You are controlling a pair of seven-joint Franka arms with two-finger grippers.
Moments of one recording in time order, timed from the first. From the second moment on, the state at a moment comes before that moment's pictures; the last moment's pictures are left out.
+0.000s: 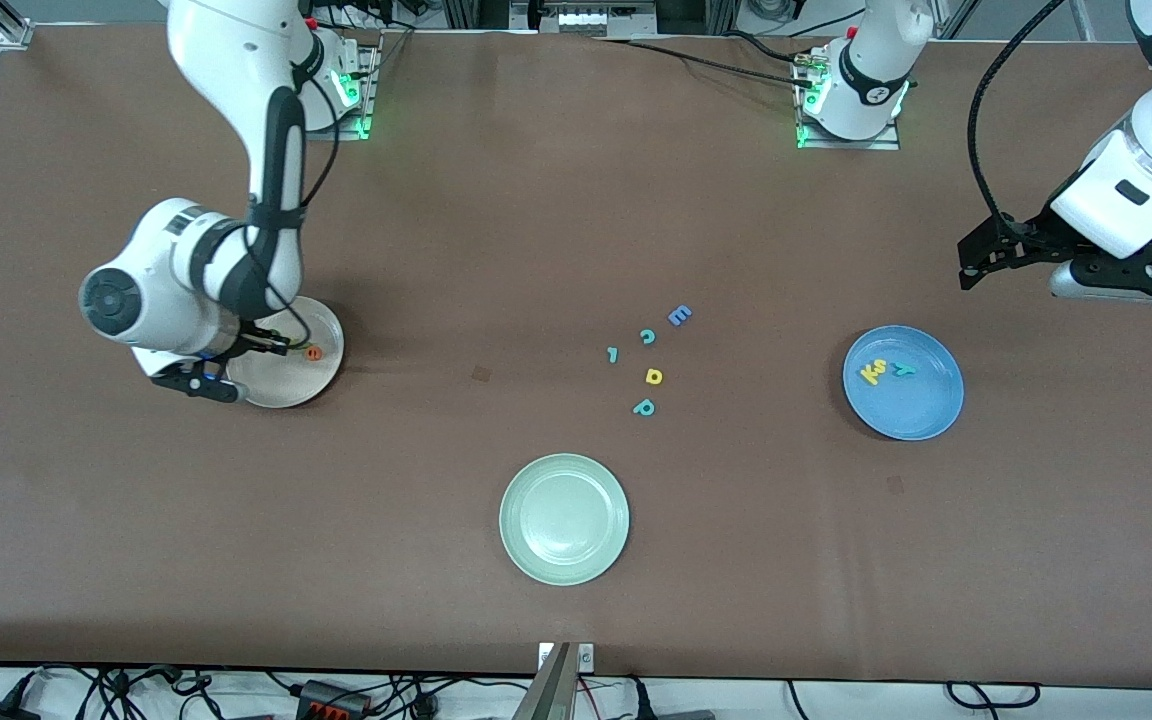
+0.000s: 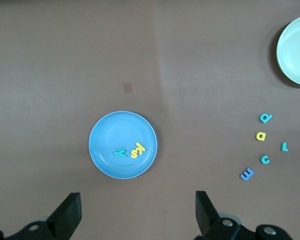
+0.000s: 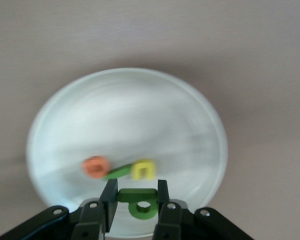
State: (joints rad) left arm -0.06 0.03 -0.06 -1.62 0.01 1.71 -0.06; right arm 1.05 0.75 -1.13 -2.01 0.72 2.00 -0.25
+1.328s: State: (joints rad) left arm -0.06 0.03 -0.06 -1.62 0.01 1.71 -0.06; right arm 0.97 0.76 -1.05 -1.92 0.72 2.08 -0.29
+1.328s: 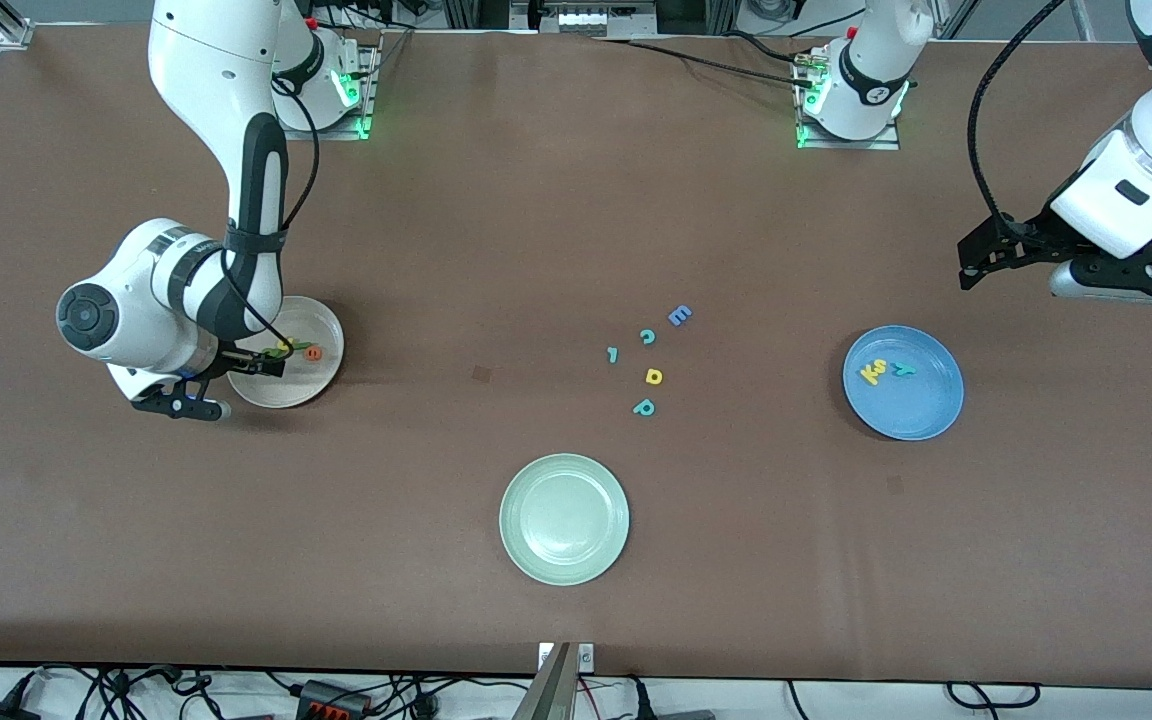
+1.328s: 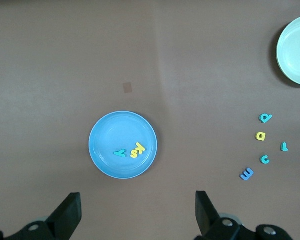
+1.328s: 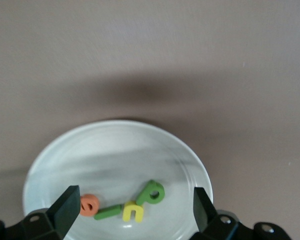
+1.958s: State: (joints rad) left arm -0.06 0.03 -0.06 -1.62 0.01 1.71 -0.06; right arm 0.81 0.72 -0.87 -1.61 0.57 2.02 -0.13
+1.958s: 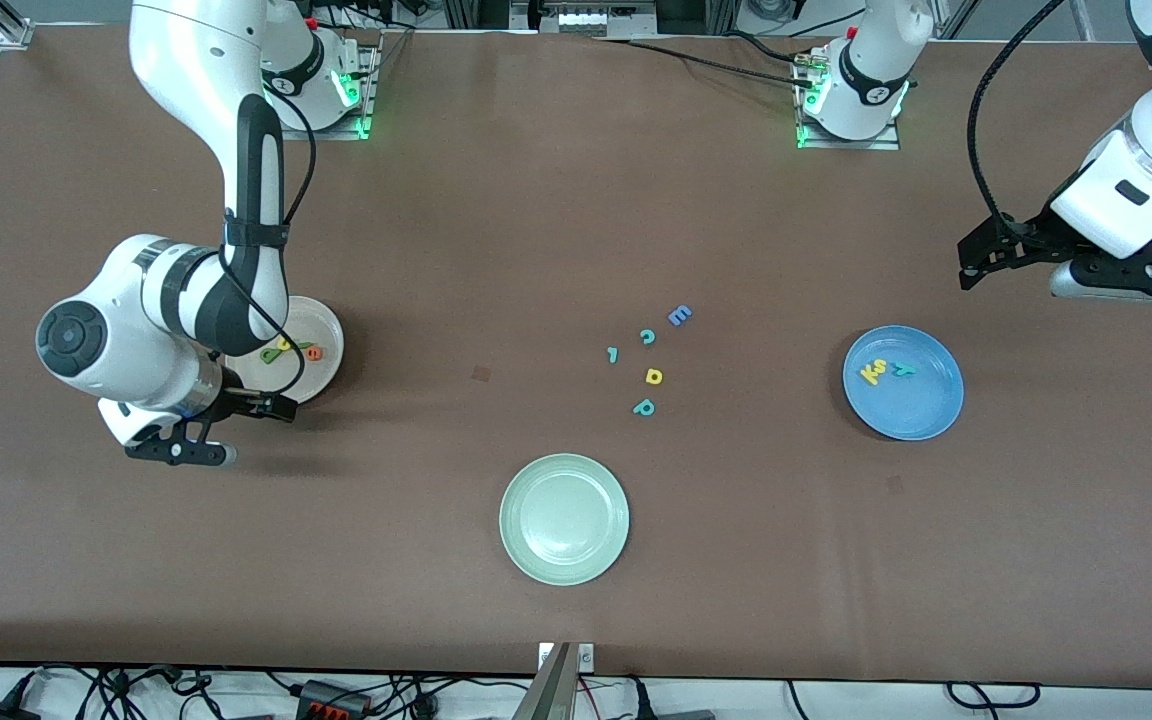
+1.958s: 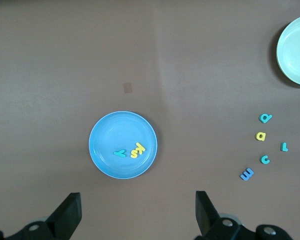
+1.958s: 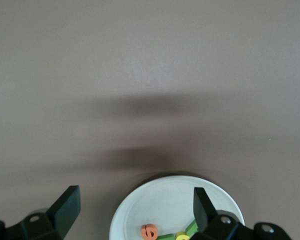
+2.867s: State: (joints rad) left arm -0.06 0.03 -0.06 -1.62 0.01 1.71 -0.06; right arm 0.23 0.25 -0.28 -1.47 0.05 1.80 0.04
